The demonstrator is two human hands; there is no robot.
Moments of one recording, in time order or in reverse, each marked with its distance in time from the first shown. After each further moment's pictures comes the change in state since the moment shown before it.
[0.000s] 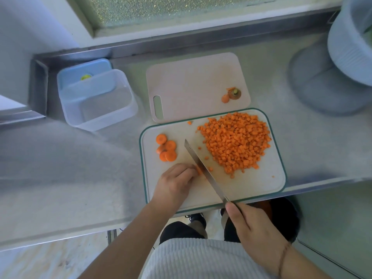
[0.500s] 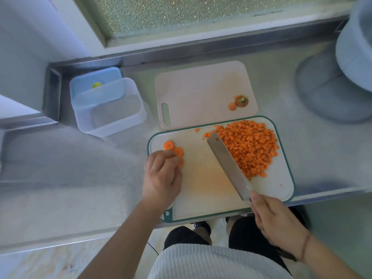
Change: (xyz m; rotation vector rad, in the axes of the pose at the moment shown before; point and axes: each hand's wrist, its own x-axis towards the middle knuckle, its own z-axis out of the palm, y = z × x) left_hand 0.011 -0.026 -0.030 0.123 0.213 -0.129; right_hand 0.021 -0.016 -0.037 0.267 -0.016 0.242
